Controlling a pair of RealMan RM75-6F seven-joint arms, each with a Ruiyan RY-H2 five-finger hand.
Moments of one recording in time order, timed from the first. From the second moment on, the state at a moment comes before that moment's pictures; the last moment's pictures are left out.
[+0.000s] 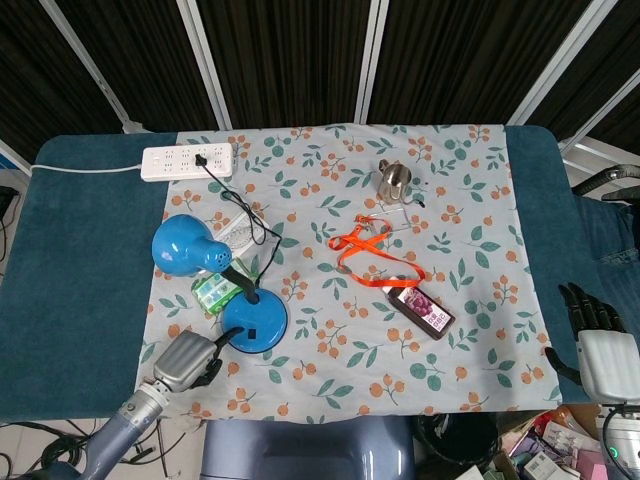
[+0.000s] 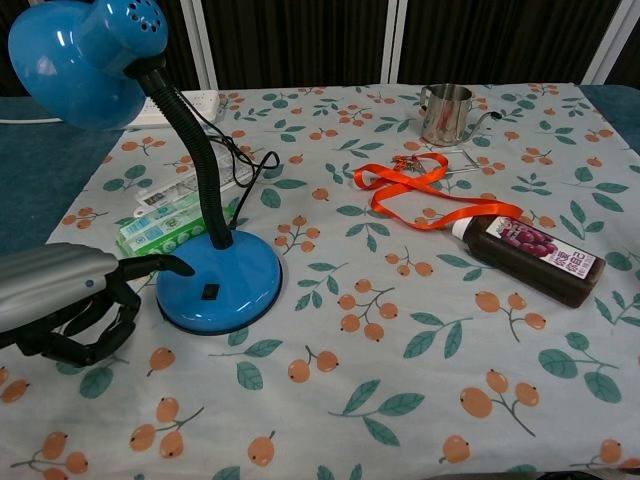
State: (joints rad) left arm -0.40 -1.49 0.04 -1.61 1.52 1.00 0.28; right arm 0.06 -1.14 0.09 -1.62 -1.47 1.51 -0.15
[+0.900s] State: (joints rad) left arm -0.43 -1.52 0.04 -1.61 1.47 0.97 0.31; right arm 0.06 -1.14 0.09 -1.62 -1.47 1.51 -0.15
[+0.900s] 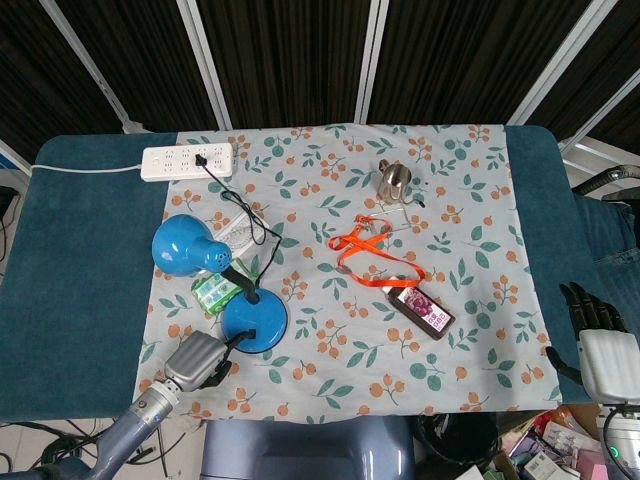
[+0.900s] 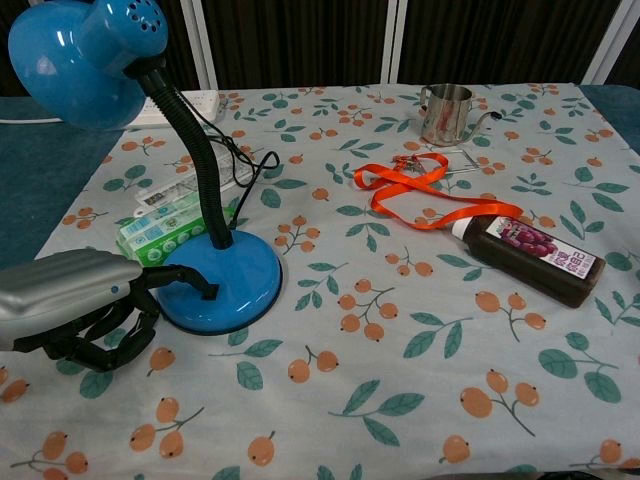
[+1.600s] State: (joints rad) left arm -0.46 -1.50 0.09 -1.62 1.47 0.93 0.33; right arm 0.06 -1.14 0.09 -1.62 -1.47 1.52 -0.15
